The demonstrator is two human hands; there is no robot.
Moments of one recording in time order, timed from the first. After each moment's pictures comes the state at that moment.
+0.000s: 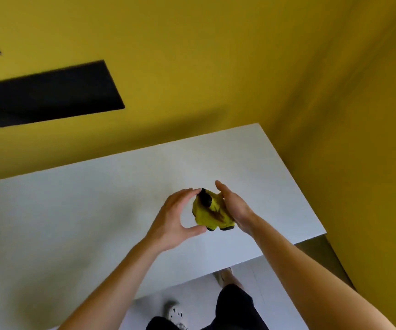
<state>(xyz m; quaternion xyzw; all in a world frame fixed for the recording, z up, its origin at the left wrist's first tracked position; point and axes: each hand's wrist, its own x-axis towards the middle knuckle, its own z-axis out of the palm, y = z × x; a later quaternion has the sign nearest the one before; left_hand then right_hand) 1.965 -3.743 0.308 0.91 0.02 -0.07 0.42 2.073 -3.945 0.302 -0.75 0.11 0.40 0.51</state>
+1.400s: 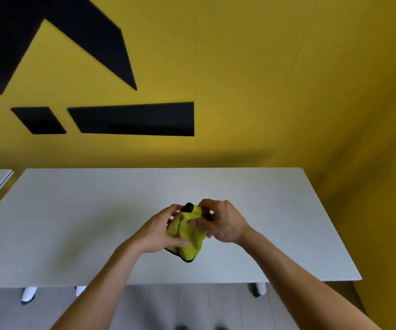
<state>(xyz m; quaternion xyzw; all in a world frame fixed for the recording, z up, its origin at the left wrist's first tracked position) 1.822 -3.621 0.388 0.86 0.16 -0.09 0.47 1.956 -3.825 0.433 -0.83 -0.35 0.29 0.33</state>
